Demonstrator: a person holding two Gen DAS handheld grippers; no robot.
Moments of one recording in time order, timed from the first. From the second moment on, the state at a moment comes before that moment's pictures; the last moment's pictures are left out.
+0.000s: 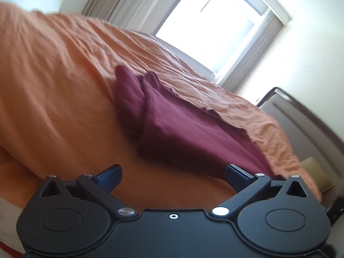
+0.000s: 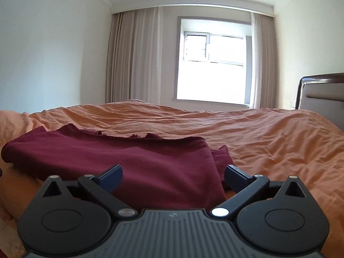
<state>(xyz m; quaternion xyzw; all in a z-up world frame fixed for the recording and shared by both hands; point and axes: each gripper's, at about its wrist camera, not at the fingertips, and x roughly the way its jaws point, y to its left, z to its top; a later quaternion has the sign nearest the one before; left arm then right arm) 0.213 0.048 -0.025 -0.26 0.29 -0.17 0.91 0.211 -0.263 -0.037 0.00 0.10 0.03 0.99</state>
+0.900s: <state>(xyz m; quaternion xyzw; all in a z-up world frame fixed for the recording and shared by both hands) 0.245 0.034 -0.034 -0.37 0.23 -0.03 0.90 0.267 -0.222 -0.051 0.00 0.11 0.09 0.99</state>
